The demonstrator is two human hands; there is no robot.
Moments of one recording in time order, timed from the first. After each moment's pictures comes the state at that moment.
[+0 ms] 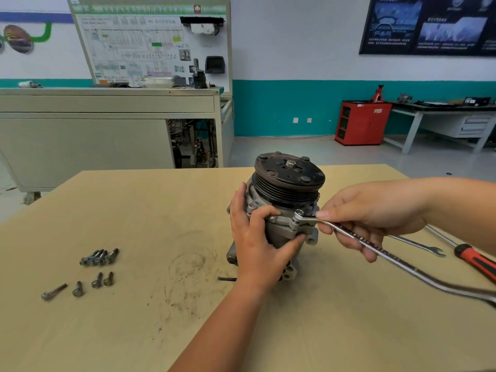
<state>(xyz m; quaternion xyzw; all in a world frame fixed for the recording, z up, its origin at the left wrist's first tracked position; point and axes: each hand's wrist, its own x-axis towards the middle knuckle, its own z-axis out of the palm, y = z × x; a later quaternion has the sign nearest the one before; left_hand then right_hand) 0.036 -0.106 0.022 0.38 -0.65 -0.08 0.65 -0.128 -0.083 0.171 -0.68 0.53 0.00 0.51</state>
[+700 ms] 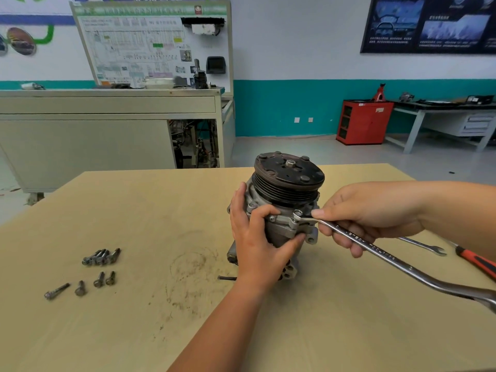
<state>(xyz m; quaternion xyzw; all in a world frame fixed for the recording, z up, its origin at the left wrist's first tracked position) 0.036 -0.107 0.020 0.38 -0.65 -0.08 0.65 -0.127 -0.082 0.161 -0.68 0.53 -0.07 0.50</state>
